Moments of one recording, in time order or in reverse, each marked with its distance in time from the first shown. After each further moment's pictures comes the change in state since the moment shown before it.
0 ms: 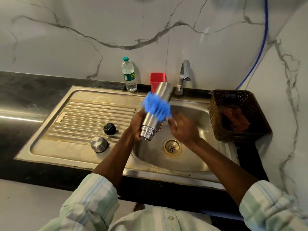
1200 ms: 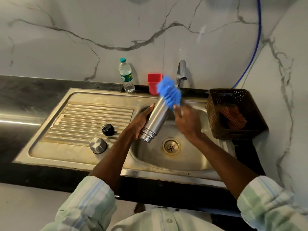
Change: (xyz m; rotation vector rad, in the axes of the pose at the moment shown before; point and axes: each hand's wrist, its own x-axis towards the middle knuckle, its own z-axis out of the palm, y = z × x) left_hand -0.002 0.005 0.017 0.456 0.352 0.044; right_hand 0.016 0.001 -0.019 -0.024 0.130 0.287
